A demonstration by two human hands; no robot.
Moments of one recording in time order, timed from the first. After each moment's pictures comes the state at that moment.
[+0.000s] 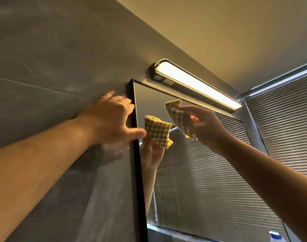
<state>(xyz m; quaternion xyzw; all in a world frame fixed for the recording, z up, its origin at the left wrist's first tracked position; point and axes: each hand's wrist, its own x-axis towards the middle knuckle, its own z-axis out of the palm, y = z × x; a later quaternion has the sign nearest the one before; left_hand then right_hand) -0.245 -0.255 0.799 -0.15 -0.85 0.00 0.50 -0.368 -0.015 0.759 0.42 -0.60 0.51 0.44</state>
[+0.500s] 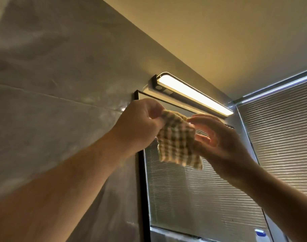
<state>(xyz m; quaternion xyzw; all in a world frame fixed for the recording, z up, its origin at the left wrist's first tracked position) -0.198 -0.194 0.761 -0.34 -0.75 -0.29 0.48 -0.256 -0.006 0.696 0.46 -0.58 0.48 0.47</state>
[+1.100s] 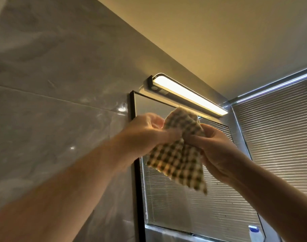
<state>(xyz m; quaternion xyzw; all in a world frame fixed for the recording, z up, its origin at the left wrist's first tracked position) -0.188 -0.182 0.744 -0.27 -0.83 -0.38 0.30 -0.249 -0.008 0.701 0.40 -0.53 0.71 0.22</state>
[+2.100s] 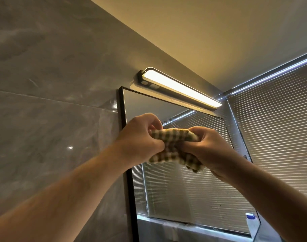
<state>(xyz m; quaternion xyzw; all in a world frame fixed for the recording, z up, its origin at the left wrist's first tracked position) -0.208 -0.168 0.728 -0.27 -0.83 -0.23 0.44 -0.253 0.010 0.682 0.33 -0.66 0.58 0.34</state>
